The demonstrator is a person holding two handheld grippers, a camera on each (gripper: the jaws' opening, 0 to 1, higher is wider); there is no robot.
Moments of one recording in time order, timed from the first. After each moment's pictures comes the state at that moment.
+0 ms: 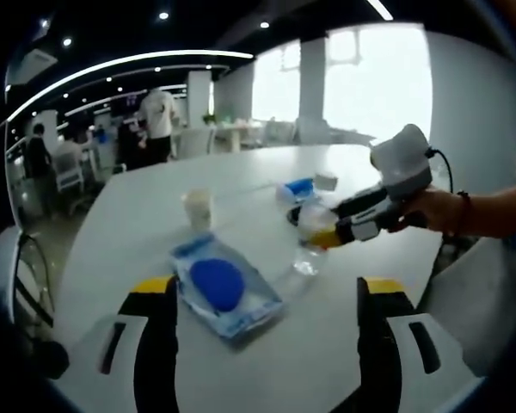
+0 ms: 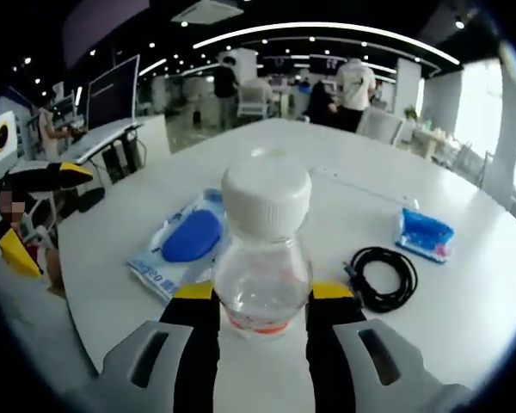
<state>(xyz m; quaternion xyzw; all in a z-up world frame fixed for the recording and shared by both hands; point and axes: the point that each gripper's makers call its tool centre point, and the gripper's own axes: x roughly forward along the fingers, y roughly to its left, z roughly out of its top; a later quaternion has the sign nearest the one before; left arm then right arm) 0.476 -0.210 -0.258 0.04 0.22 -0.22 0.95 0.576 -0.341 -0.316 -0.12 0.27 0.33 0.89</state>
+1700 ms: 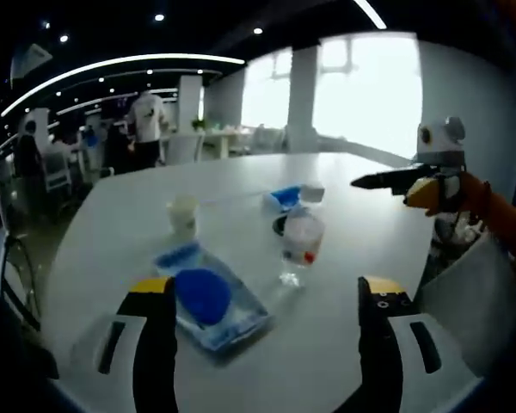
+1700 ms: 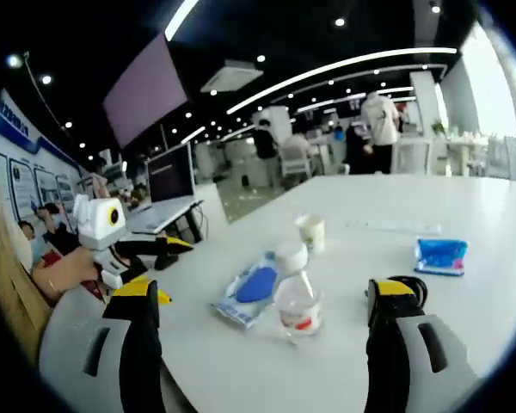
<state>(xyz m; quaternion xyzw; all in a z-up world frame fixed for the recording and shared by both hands) 0.483 -0.228 -0.252 0.01 0.20 -0.26 0.94 0.512 -0.374 -0.215 0.03 0.16 0.45 0.88</state>
